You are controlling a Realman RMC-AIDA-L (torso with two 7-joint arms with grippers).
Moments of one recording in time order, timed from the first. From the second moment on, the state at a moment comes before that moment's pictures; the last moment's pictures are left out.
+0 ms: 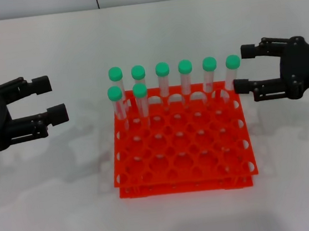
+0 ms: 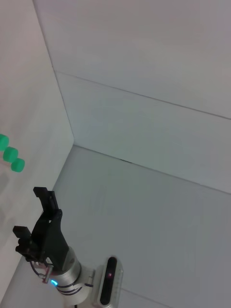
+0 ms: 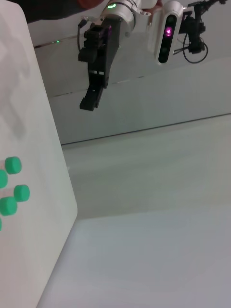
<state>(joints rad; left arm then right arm) -0.27 -2.04 0.68 1.08 1.74 1.91 -1.71 0.38 1.98 -1.15 -0.91 -1.52 -1.50 1.44</state>
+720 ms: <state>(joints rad) -0.27 -2.04 0.68 1.08 1.74 1.91 -1.71 0.38 1.99 -1.15 -0.91 -1.53 -1.49 1.45</state>
